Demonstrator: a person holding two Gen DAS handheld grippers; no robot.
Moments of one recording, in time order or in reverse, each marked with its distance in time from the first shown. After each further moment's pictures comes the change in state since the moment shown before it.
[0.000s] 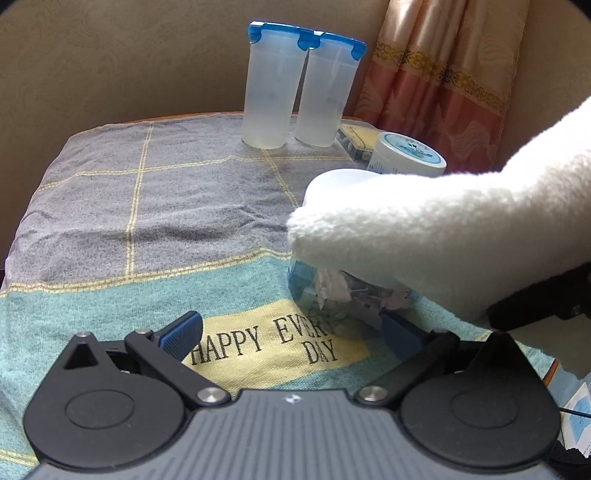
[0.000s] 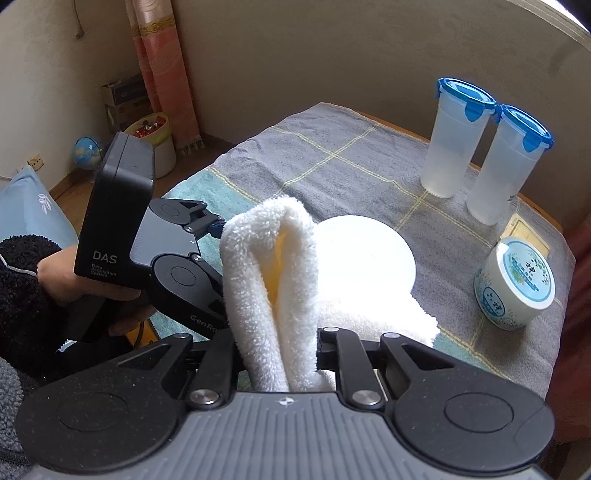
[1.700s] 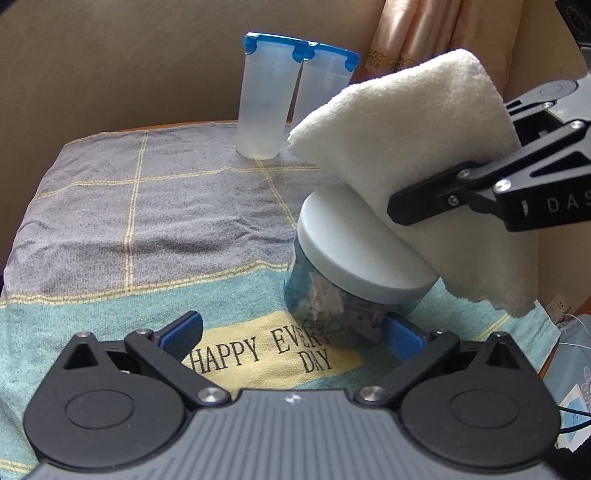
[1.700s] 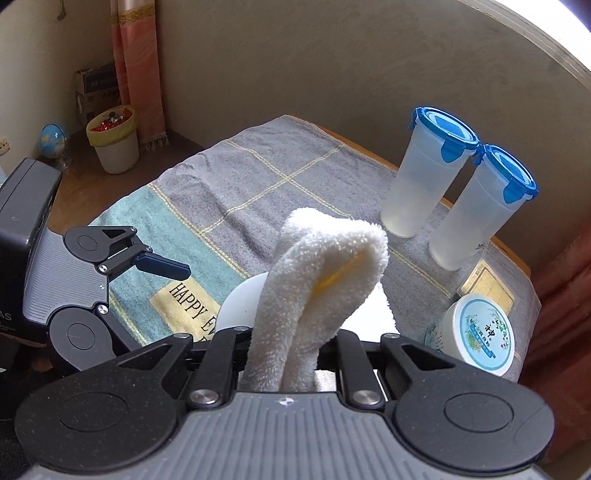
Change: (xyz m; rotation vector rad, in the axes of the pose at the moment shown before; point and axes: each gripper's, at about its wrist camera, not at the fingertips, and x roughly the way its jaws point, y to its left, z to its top) left arm -0.010 0.006 0.003 0.001 -0.017 -0.034; right arm 0.032 -0.022 0.049 -0.078 0.001 -0.131
